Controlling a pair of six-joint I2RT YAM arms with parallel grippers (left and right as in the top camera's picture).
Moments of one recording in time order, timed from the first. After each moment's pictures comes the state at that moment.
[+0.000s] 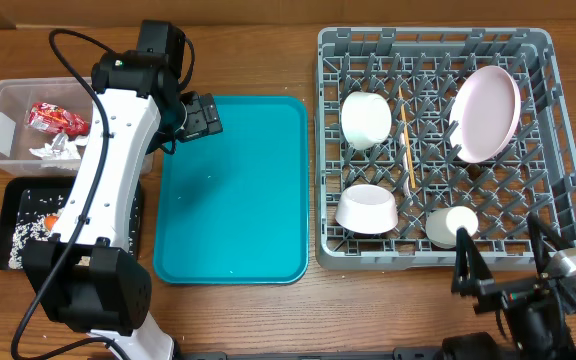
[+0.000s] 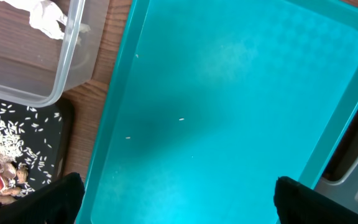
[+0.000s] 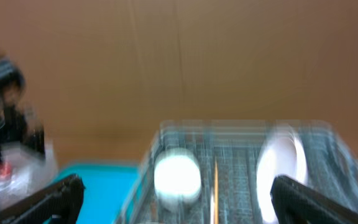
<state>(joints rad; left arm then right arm) -0.12 1.83 1.77 -1.28 -0.04 -0.44 0.16 0.17 0.80 -0.62 -0.04 0.12</state>
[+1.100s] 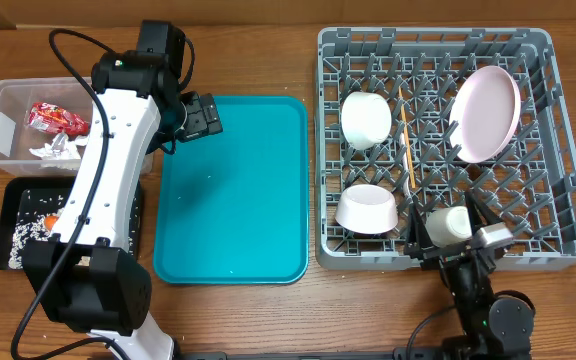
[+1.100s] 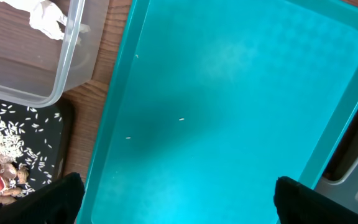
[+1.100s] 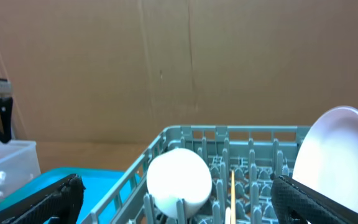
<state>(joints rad) -0.12 1.83 1.77 -1.28 -0.04 -0.44 0.16 0.01 0.04 0.12 -0.09 0.12</state>
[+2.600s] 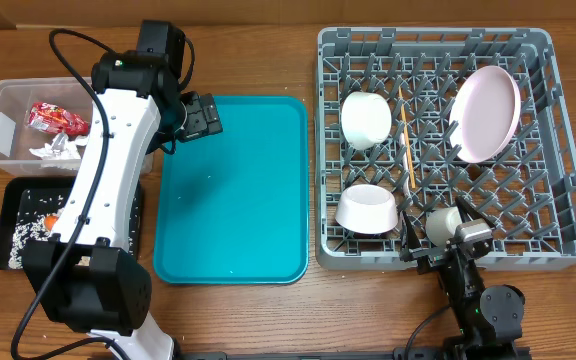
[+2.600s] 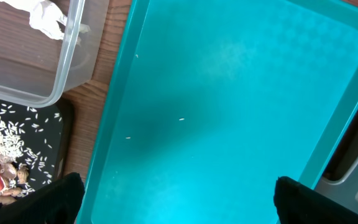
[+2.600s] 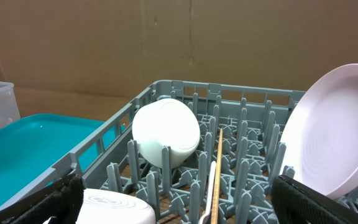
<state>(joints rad) -0.12 1.83 1.77 -1.28 -0.04 -0.44 0.13 0.01 0.02 -0.03 -0.12 0.00</state>
